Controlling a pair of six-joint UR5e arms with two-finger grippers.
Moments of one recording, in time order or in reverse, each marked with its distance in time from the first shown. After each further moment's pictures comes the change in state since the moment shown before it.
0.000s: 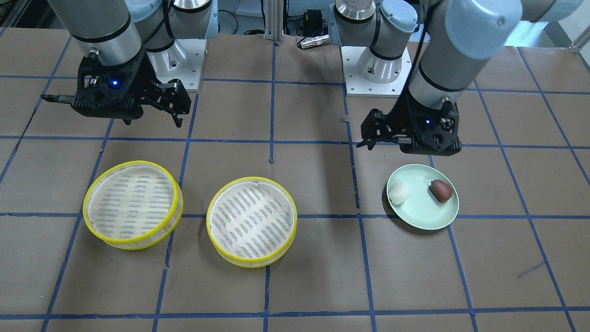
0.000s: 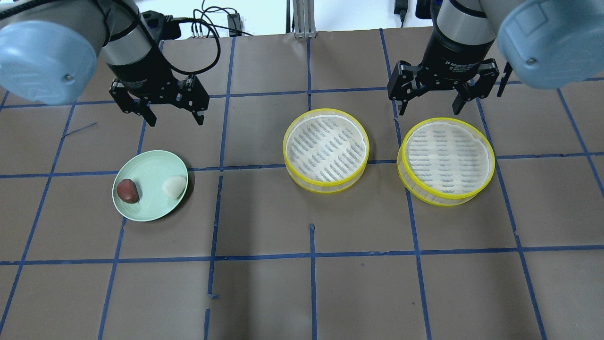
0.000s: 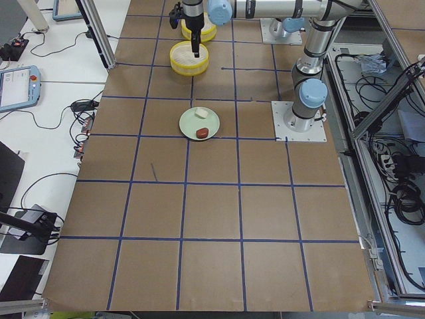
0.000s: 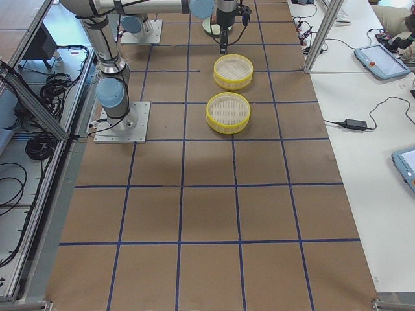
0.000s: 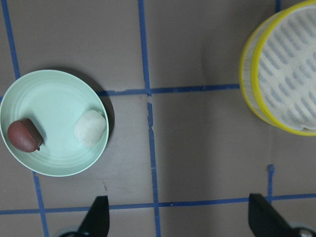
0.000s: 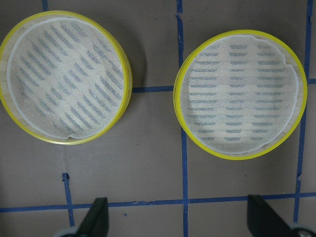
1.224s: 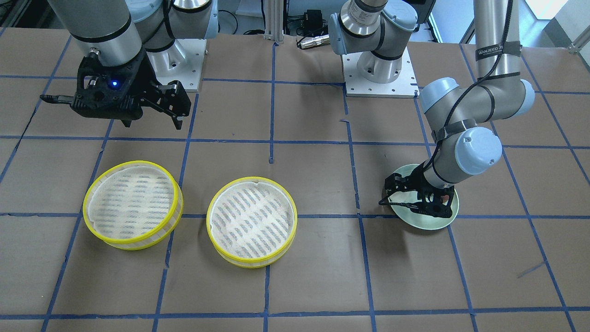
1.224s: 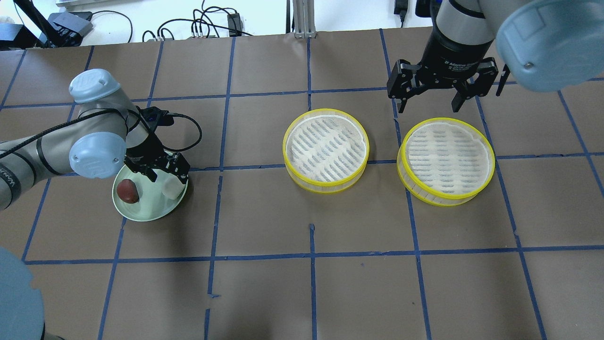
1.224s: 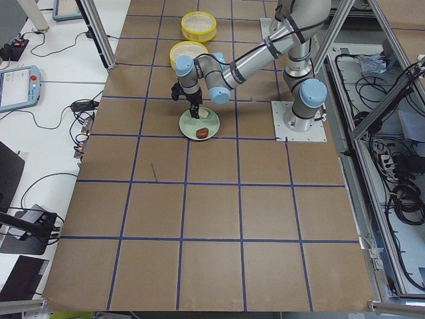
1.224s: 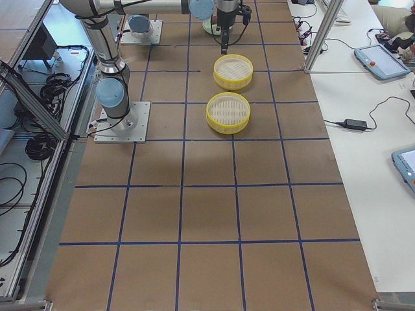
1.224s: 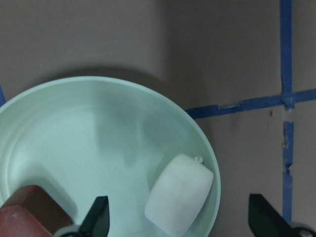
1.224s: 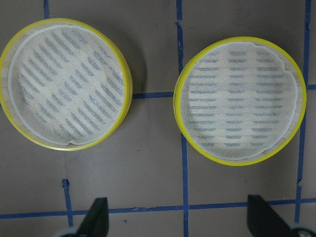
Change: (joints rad) left arm 0.177 -0.215 -0.315 0.408 0.004 0.286; right arm 0.001 -0.001 0.007 -0.026 -0.003 0.002
